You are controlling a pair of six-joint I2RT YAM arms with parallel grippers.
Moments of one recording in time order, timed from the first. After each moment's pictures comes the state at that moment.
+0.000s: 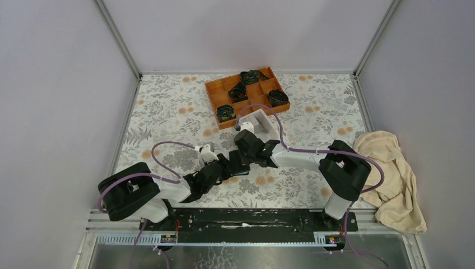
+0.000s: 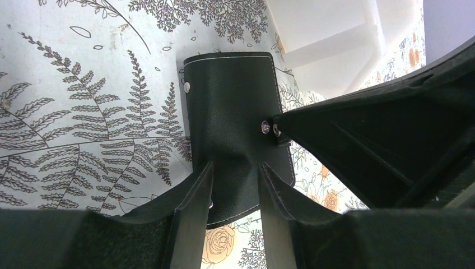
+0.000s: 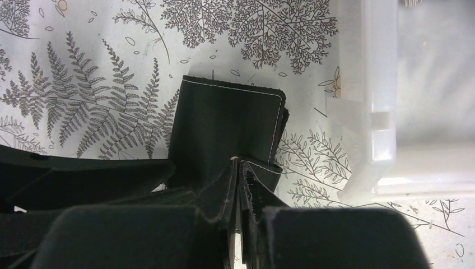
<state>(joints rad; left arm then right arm) -0.96 1.42 0.22 0.67 -0.42 -1.06 0.96 1.71 1.00 -0.20 0.24 0.53</state>
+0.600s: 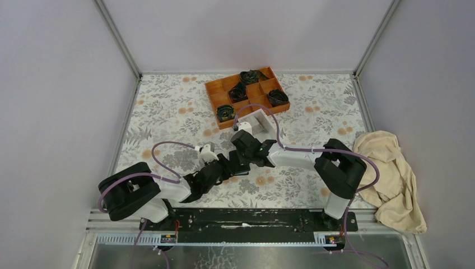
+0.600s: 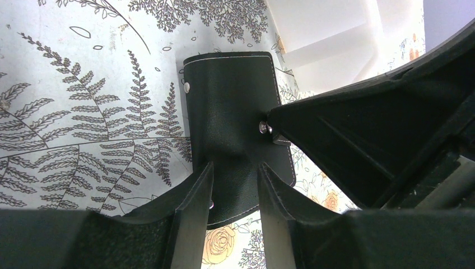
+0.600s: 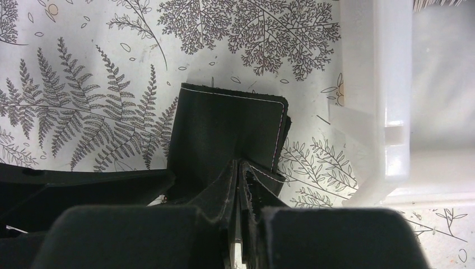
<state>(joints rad) -0.96 1.43 0.22 0.67 -0.42 -1.06 0.97 1.75 1.04 -0.21 0.27 0.53</state>
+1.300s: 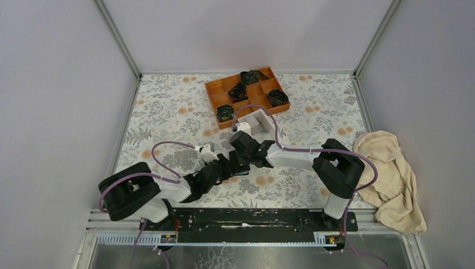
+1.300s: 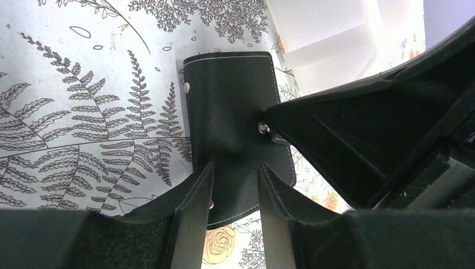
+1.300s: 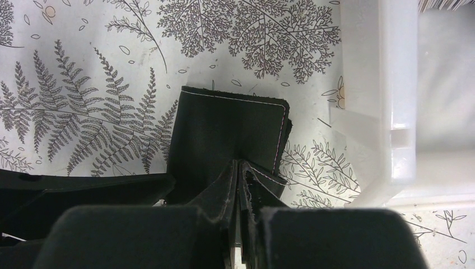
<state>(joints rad) -0.96 1.43 0.22 0.67 -0.42 -1.06 0.99 1.77 1.05 -0.21 0.29 0.53</state>
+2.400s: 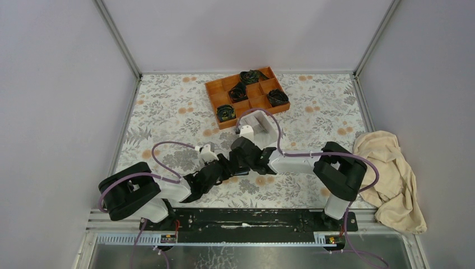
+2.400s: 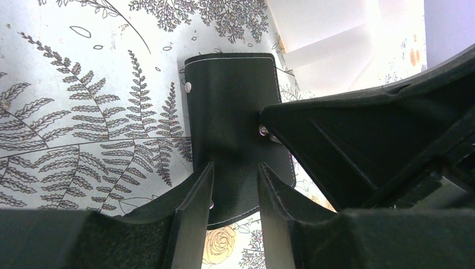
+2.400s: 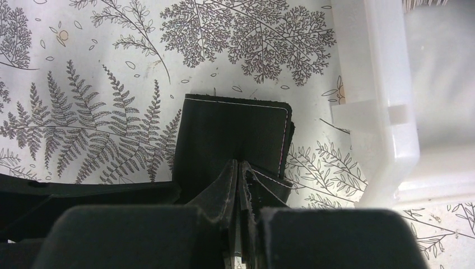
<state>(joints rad) -0.96 1.43 0.22 0.67 -0.42 -1.06 1.03 1.75 0.96 -0.07 0.38 0.58</state>
